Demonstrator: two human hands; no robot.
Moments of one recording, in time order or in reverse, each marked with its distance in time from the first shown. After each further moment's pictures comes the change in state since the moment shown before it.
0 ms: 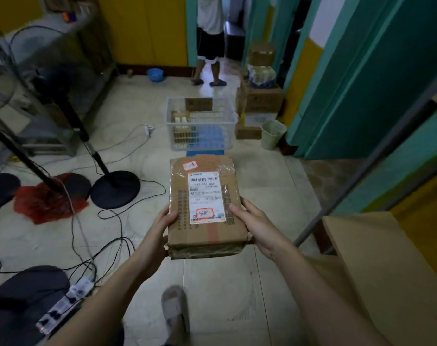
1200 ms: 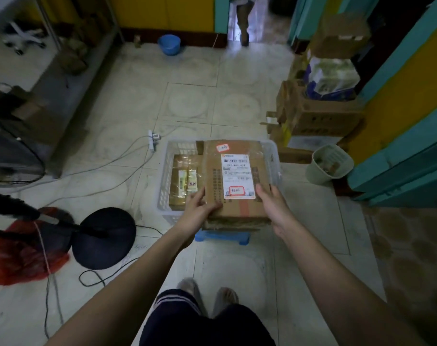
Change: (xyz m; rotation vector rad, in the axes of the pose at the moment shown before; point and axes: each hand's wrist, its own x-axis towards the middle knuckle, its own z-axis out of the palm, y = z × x) left_hand 0.756 0.258 -0.051 0.141 0.170 -0.102; right_hand 0.785 -0.224 -0.108 -0.054 0.174 0.208
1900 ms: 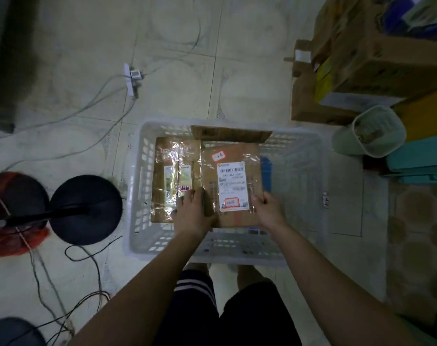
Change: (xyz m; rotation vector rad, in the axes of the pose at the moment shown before) left_hand 0.245 -0.090 -0.025 1.019 0.093 -0.278; right_hand 0.263 0.079 0.057 -0.332 0.051 0.334
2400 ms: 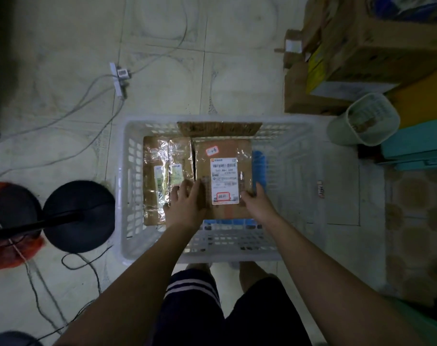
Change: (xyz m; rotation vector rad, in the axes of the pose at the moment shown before) left_hand 0.023 -0.006 -0.002 0.165 -0.094 0.078; right_hand 0.017 0.001 0.011 -0.018 -0.140 0.050
